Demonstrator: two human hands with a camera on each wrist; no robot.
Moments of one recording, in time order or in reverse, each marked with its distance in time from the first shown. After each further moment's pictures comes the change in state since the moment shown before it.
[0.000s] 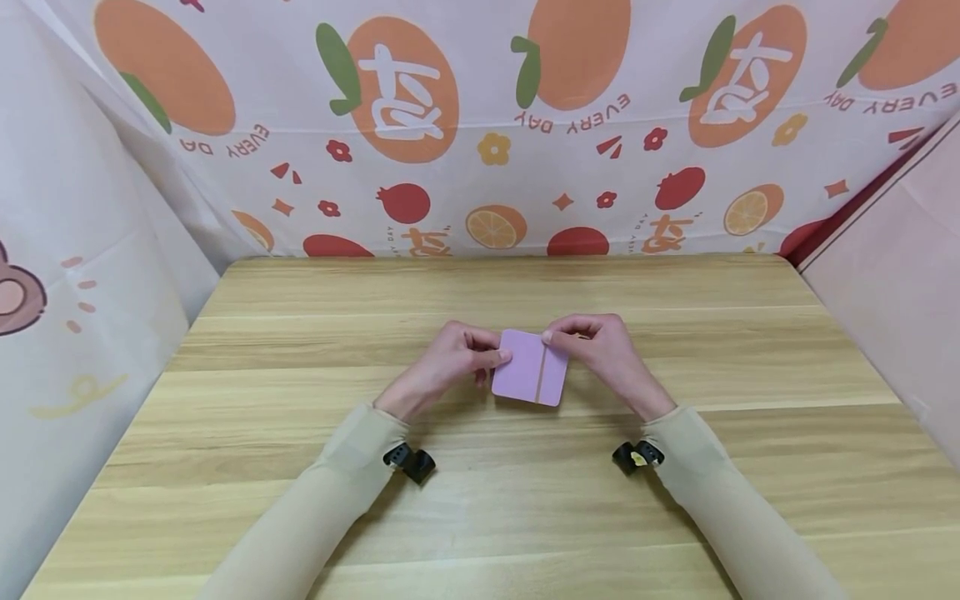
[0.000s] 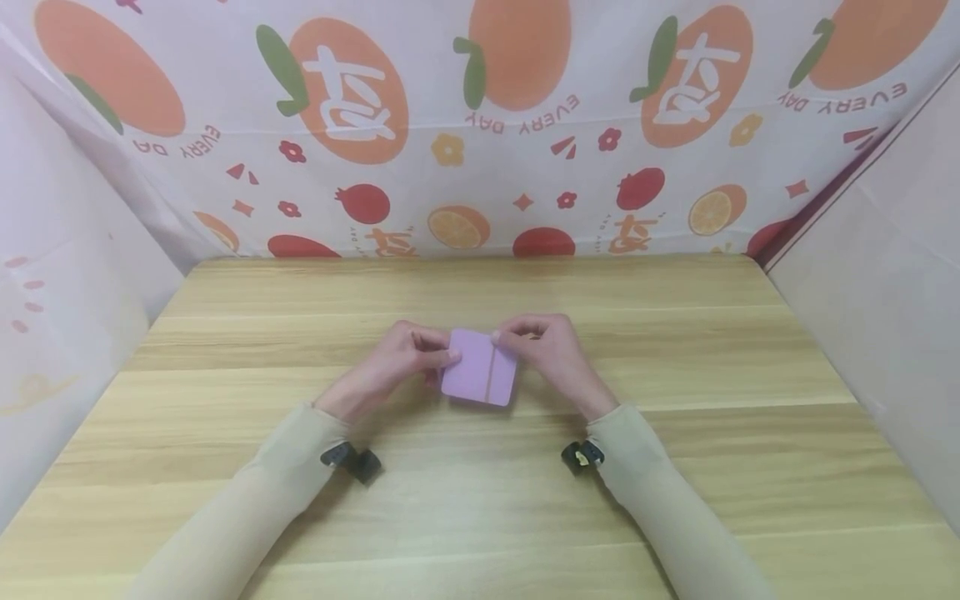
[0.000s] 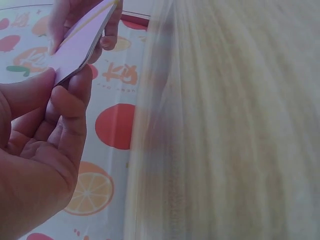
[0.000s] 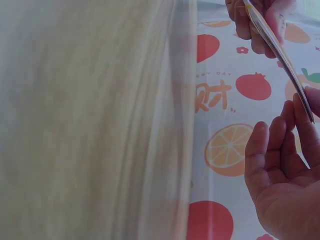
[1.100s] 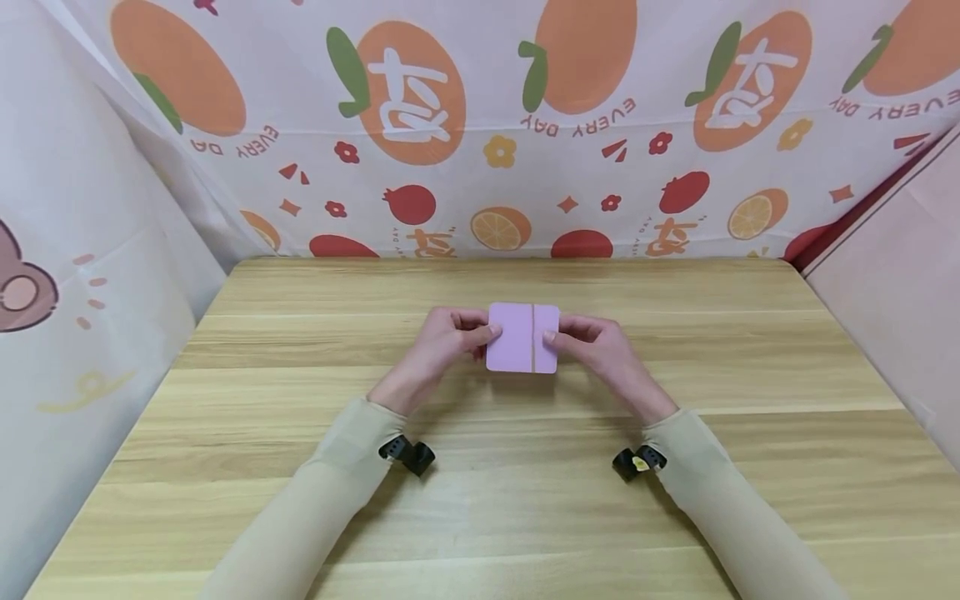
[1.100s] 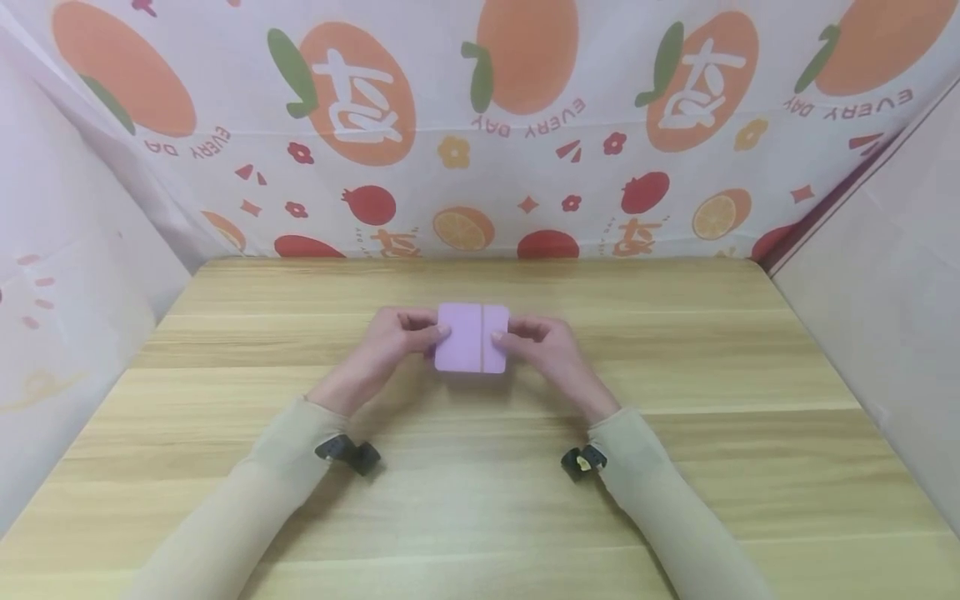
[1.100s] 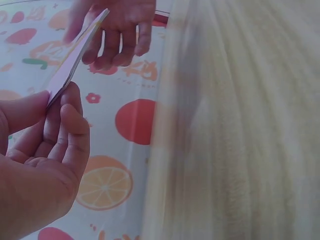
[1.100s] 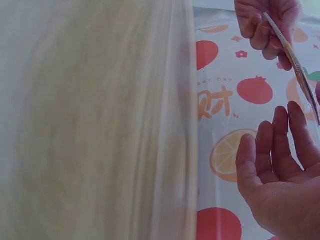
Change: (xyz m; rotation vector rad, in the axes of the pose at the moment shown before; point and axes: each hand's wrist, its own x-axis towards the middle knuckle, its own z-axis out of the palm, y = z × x) left_hand -0.001 0.014 -0.009 -0.098 0.191 -0.013; right_hand -0.001 -0.003 0.003 0.068 -0.062 0.145
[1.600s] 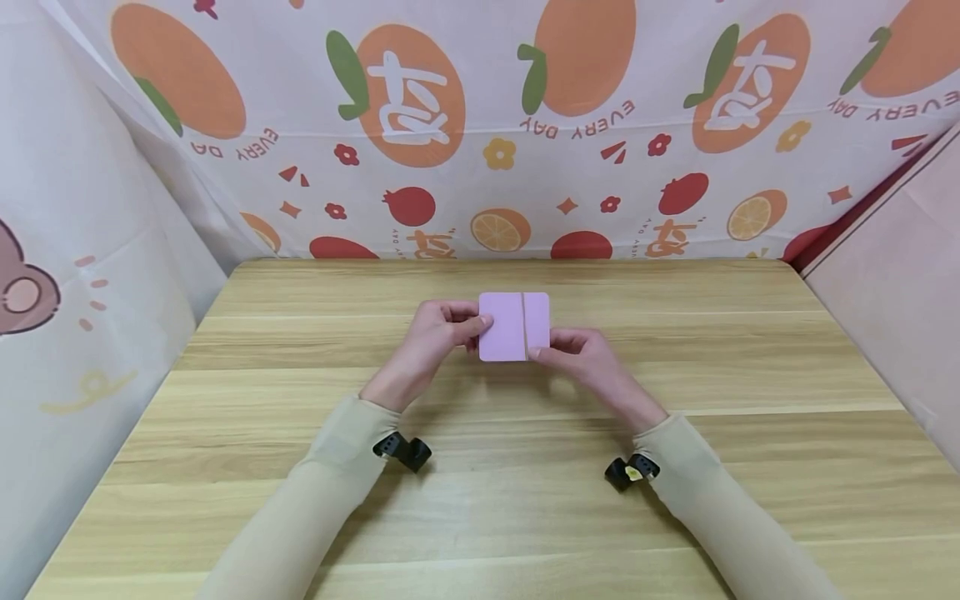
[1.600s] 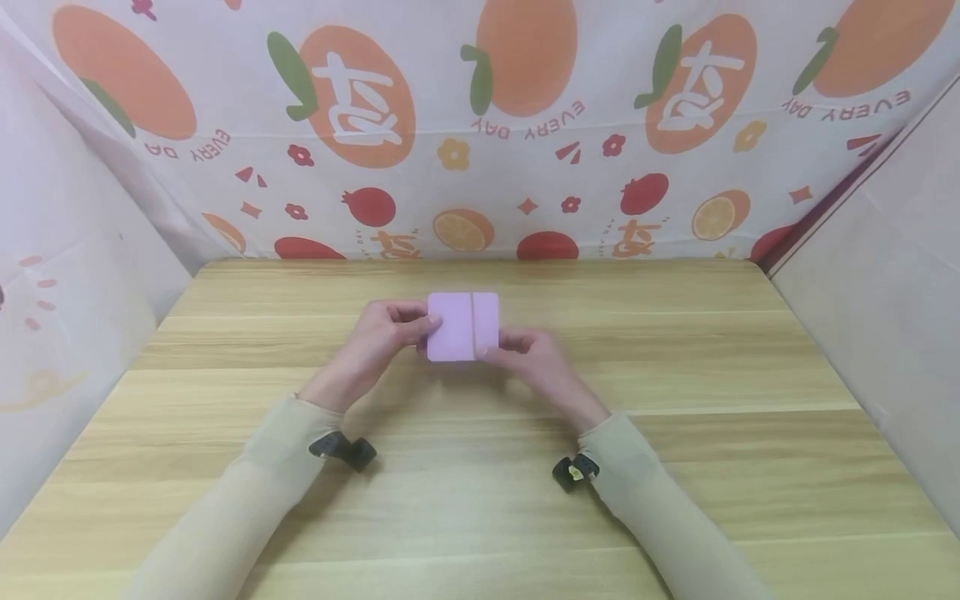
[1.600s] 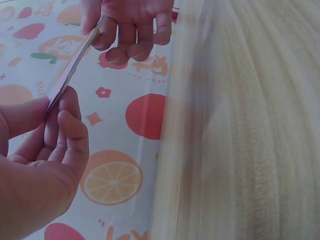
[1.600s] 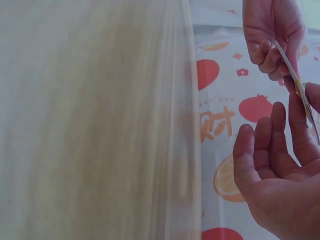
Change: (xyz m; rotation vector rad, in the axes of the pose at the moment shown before) left_hand 0.000 0.011 -0.009 -0.013 0.050 -0.018; right_hand -0.003 0.000 0.017 0.076 -0.077 -0.046
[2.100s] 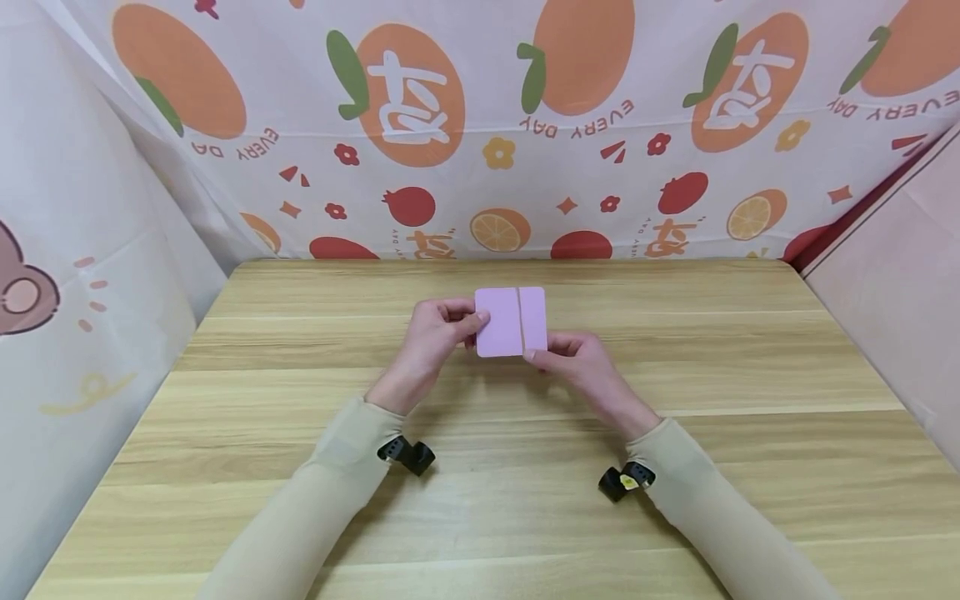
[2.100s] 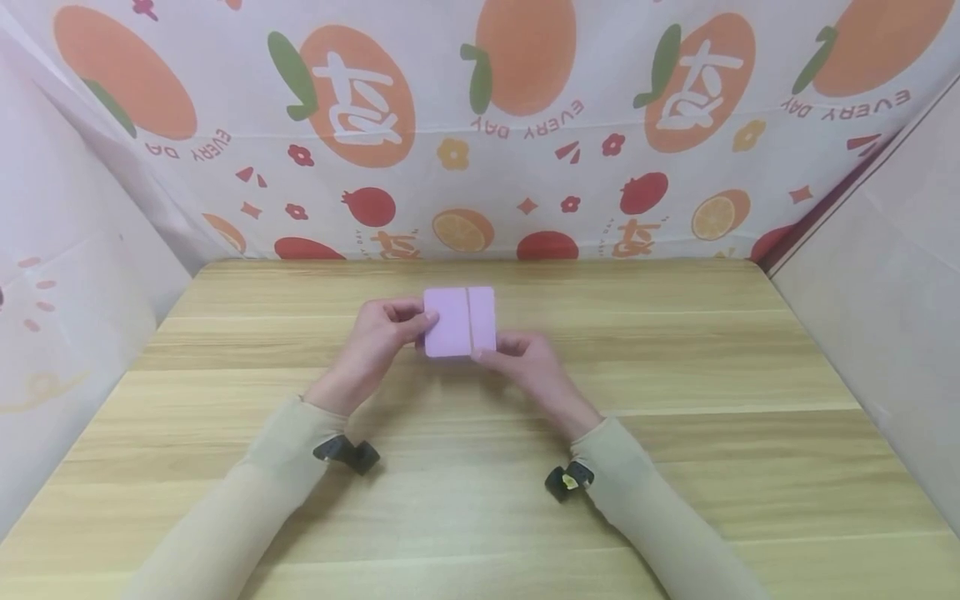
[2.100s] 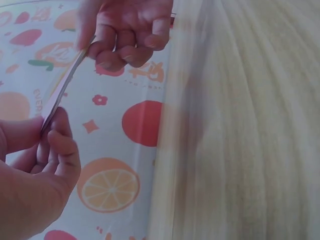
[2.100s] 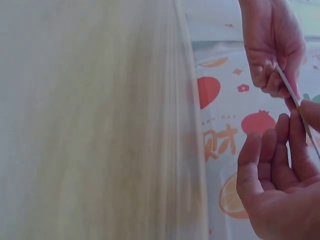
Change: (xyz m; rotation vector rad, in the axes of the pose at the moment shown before) left_hand -0.004 0.001 0.005 -0.009 0.097 0.034; right_hand -0.003 0.001 0.012 0.032 0.064 0.024
